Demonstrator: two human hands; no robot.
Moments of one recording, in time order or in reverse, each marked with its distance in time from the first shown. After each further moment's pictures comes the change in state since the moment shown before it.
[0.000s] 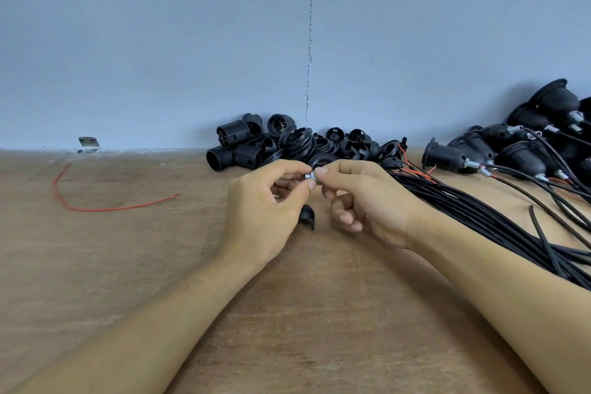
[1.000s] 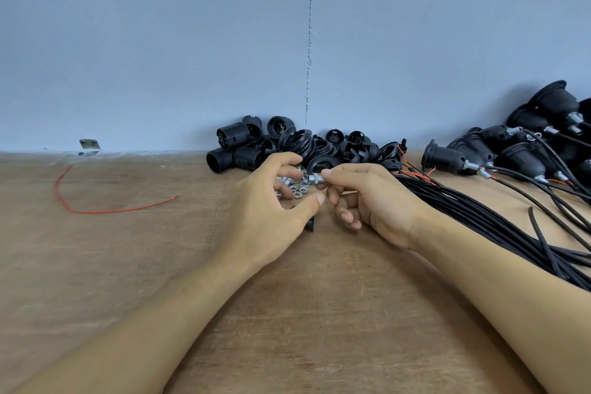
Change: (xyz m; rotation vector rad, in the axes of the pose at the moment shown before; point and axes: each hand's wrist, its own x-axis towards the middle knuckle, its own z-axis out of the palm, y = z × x) left_hand 0.000 -0.001 -0.002 0.167 -0.096 -0.070; right_hand 0.003 0.003 -0.009 0.037 0.005 0.014
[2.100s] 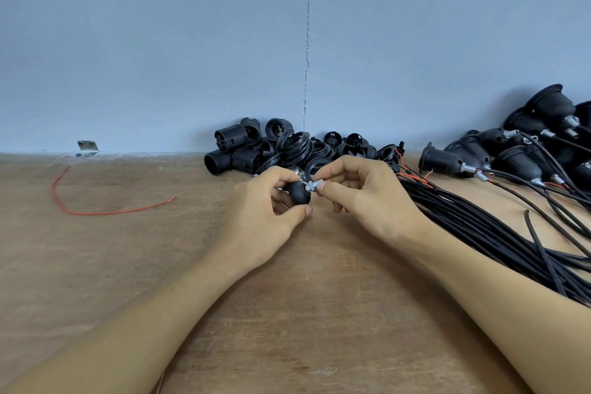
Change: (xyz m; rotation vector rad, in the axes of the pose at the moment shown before) left_hand 0.005 -0.020 -0.002 -0.048 -0.100 0.000; right_hand -0.003 0.004 0.001 -0.374 0.189 -0.310
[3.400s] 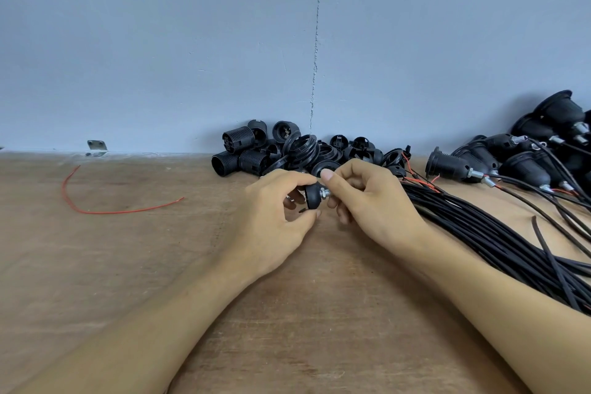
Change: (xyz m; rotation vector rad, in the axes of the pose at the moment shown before) left_hand -0.002 -0.001 0.002 0.106 0.098 0.268; right_hand -0.002 0.000 0.010 -0.076 0.063 0.045
